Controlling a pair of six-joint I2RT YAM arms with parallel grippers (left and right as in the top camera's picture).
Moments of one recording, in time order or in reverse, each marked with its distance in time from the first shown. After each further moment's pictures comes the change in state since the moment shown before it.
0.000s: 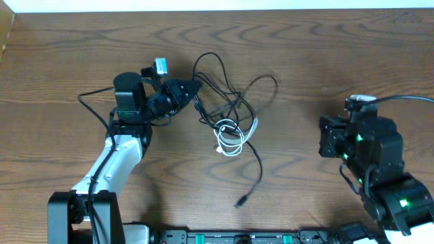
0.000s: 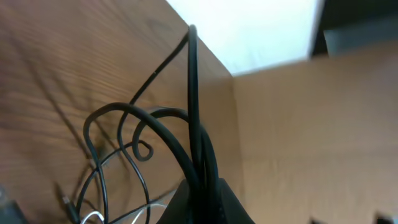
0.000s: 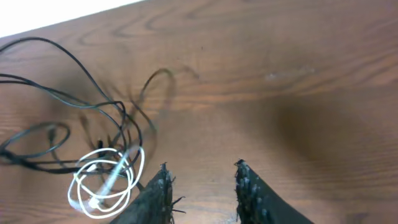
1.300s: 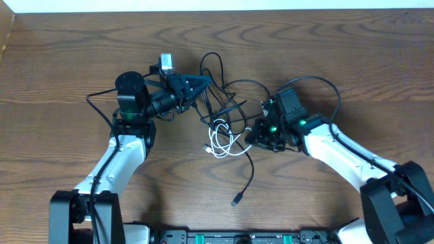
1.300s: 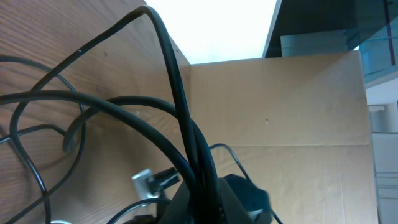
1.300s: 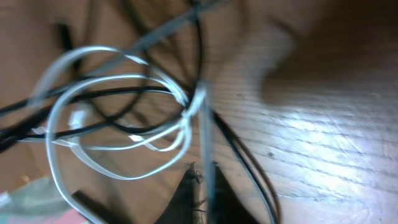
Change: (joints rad) left arm -0.039 0.000 -0.001 0.205 0.072 -0.358; right arm 0.182 0.825 0.000 0.335 -0.568 0.370
